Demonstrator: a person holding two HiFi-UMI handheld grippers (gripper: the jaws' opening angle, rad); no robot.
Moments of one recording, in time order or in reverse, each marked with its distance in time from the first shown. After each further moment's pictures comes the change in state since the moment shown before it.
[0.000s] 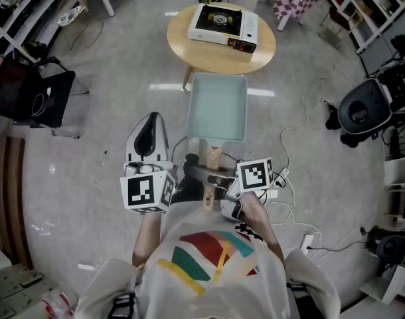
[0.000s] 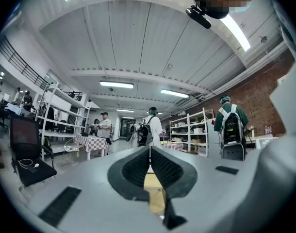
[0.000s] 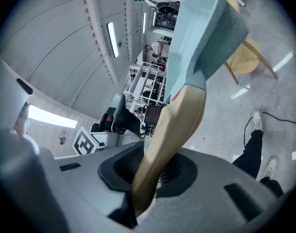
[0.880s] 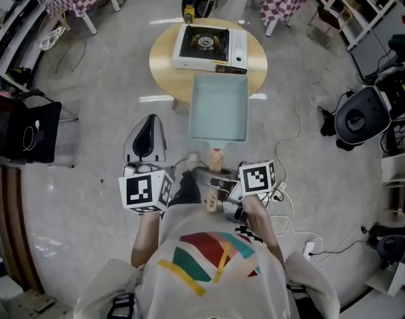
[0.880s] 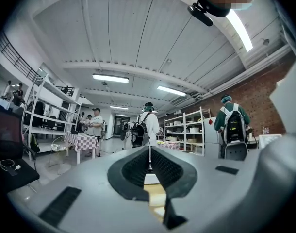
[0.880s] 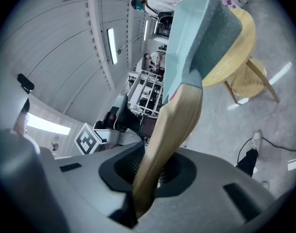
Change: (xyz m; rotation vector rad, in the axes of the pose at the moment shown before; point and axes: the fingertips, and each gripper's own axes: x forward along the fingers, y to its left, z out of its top) left arm 0.173 0.011 -0.013 -0.008 0.012 -0.076; right arm -0.006 -0.050 0.156 -0.021 -0.076 -0.055
